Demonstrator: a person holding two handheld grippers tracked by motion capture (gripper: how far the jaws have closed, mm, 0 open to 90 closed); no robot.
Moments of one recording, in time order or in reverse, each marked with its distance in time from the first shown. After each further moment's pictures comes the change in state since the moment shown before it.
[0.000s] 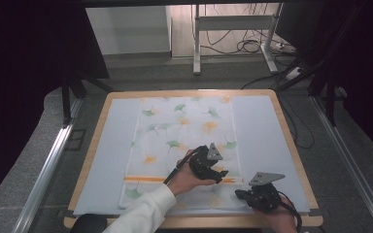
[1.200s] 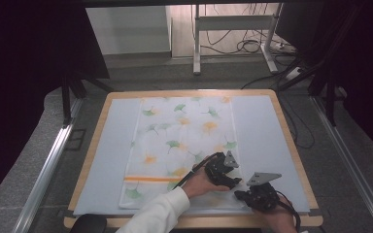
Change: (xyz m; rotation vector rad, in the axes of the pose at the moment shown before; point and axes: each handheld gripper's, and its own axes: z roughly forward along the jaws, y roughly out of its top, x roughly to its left) left arm -0.025 0.010 0.041 0.040 -0.095 0.065; right arm -0.001 -0.001 0.007 0.040 0.003 -0.007
